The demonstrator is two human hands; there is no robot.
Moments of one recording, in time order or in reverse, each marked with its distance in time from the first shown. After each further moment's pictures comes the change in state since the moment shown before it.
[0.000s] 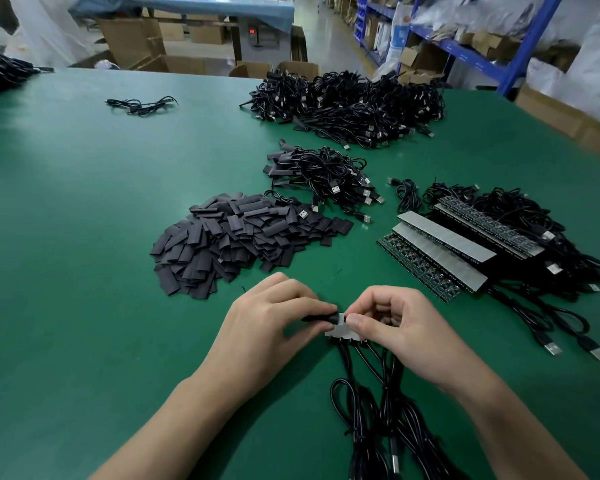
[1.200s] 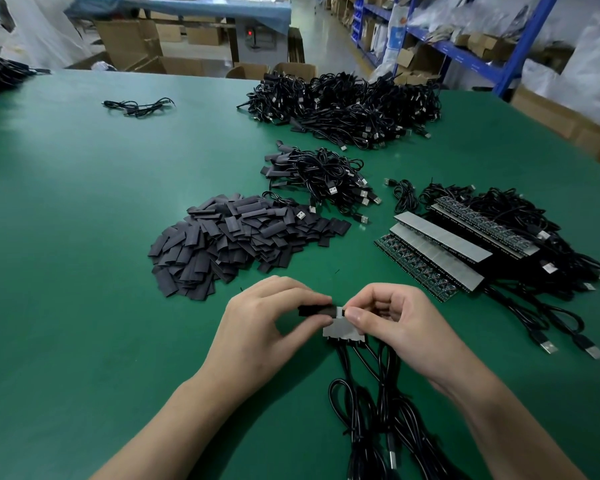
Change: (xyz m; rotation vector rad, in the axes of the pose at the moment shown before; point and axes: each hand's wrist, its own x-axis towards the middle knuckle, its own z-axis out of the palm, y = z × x) left_hand 0.000 0.001 0.000 -0.155 0.046 -0.082; right_hand 0.000 -0.005 0.003 0.134 0.049 0.021
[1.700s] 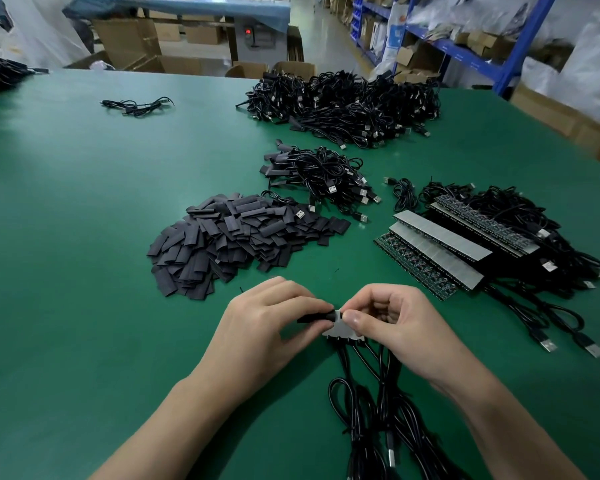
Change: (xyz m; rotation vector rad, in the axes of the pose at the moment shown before) left_hand 0.002 0.001 -0.002 0.120 0.007 0.178; right_hand -0.001 0.001 -0.001 -0.056 -0.027 -0.007
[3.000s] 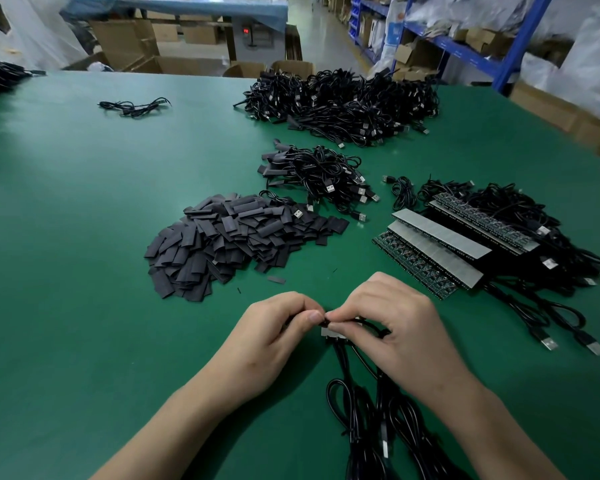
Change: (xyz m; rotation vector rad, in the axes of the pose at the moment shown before) left_hand -0.004 0.002 0.004 -0.369 -0.275 -0.487; right_hand 0.000 0.006 0.008 -0.584 0.196 -0.647
